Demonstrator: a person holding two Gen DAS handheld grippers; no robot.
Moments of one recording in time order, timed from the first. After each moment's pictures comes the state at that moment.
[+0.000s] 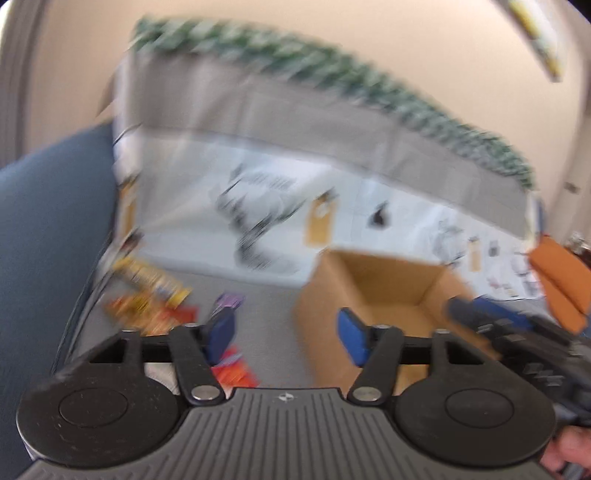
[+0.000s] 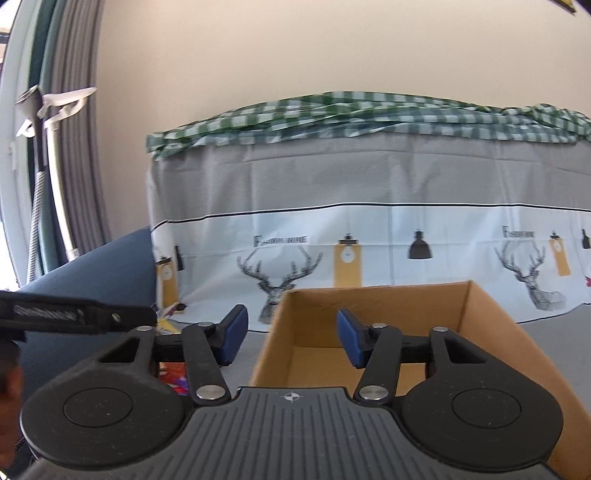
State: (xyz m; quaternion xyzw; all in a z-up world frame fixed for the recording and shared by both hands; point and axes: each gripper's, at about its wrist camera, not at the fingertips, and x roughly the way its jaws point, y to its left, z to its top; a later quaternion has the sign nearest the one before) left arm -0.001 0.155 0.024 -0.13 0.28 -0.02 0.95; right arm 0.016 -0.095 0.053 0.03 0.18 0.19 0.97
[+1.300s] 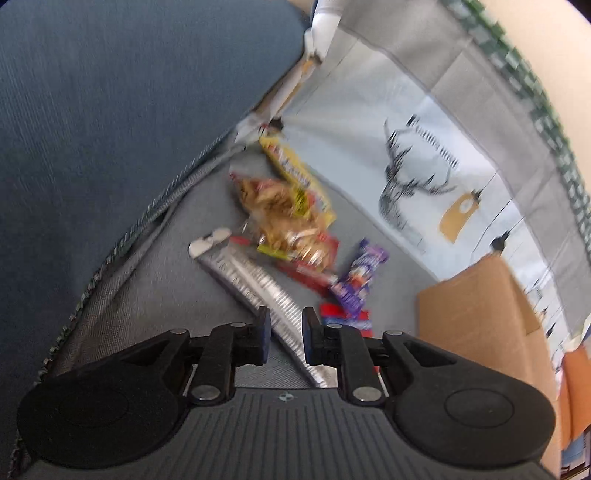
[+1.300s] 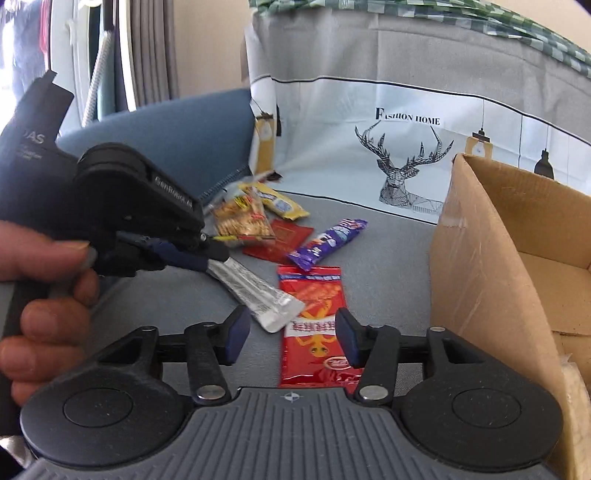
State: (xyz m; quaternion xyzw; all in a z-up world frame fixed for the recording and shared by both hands) left arm 0.034 0.263 -0.092 -0.32 0.37 0.10 0.87; right arm 0.021 0.045 -0.048 -0.06 0.31 0.27 0.91
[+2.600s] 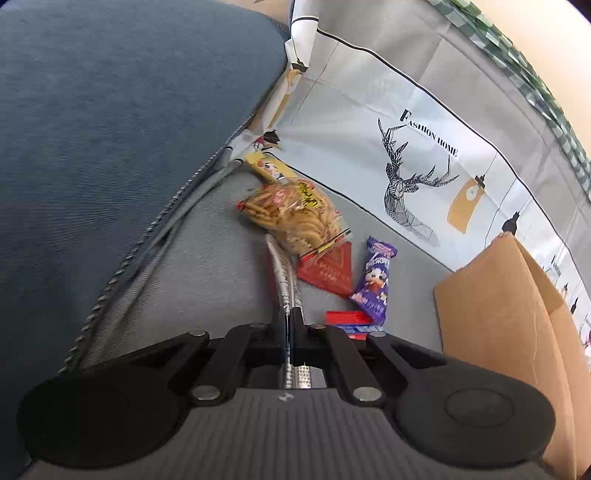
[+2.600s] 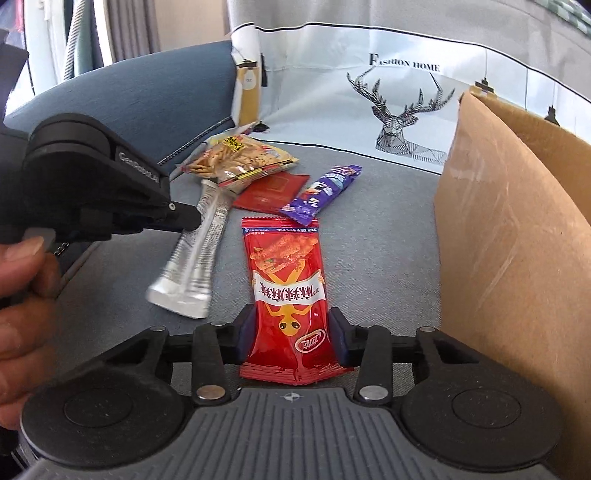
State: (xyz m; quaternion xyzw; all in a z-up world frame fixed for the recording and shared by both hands) left arm 0.028 0.251 -0.086 -0.25 0.35 0.11 0.90; right arm 0.043 0.050 -0.071 -0.06 0.37 0.26 0.89
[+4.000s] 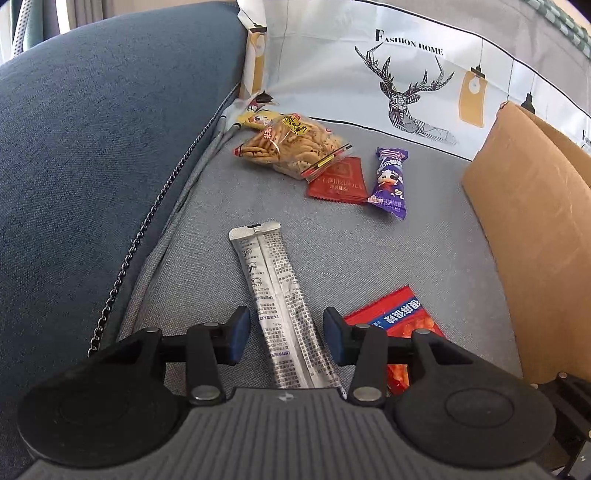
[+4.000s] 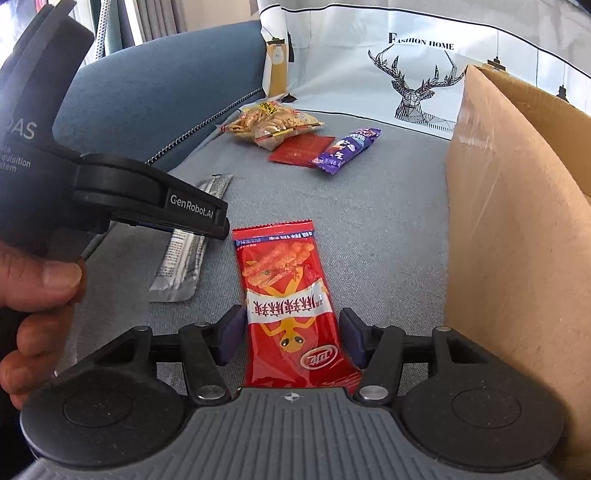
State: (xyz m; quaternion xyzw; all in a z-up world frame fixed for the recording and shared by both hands) left arm 0.008 0.201 -0.098 -0.07 0.43 0.14 0.89; right arm 0.002 0.029 -0.075 -0.07 0.41 0.30 0.86
